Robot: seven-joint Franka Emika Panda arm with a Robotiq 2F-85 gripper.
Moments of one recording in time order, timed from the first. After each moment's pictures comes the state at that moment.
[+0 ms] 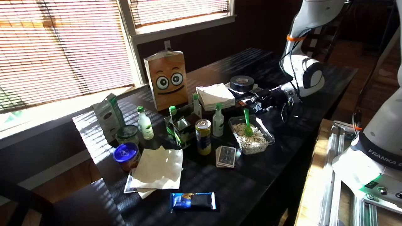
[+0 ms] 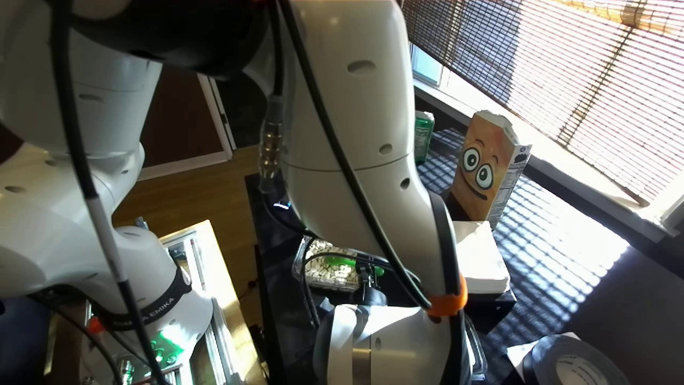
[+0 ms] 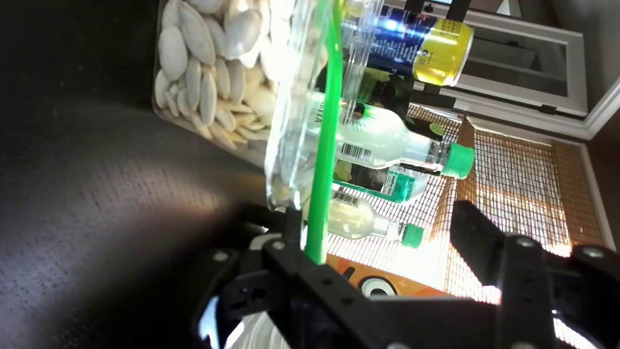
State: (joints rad) arm -0.47 0.66 -0.37 -2.41 1.47 1.59 -1.70
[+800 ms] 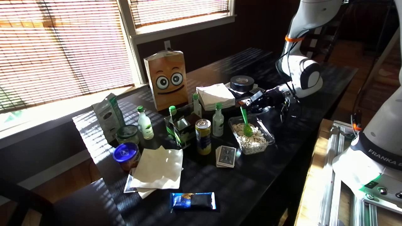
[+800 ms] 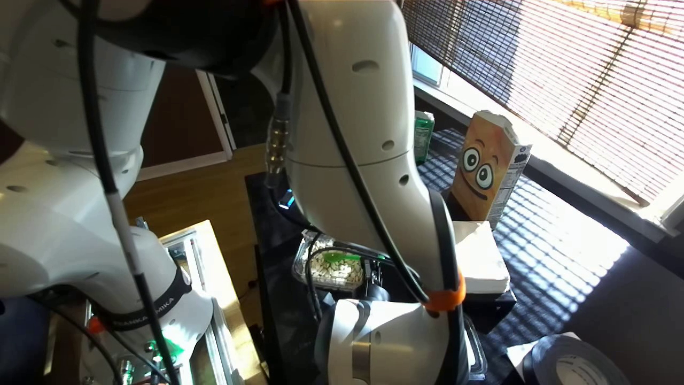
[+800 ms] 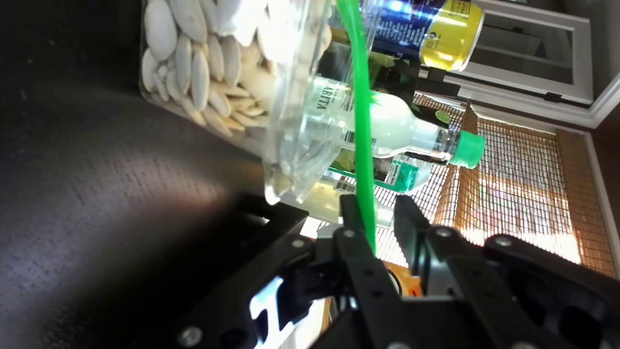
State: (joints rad) arm -0.45 0.67 -0.37 -2.41 1.53 1.59 -1.69
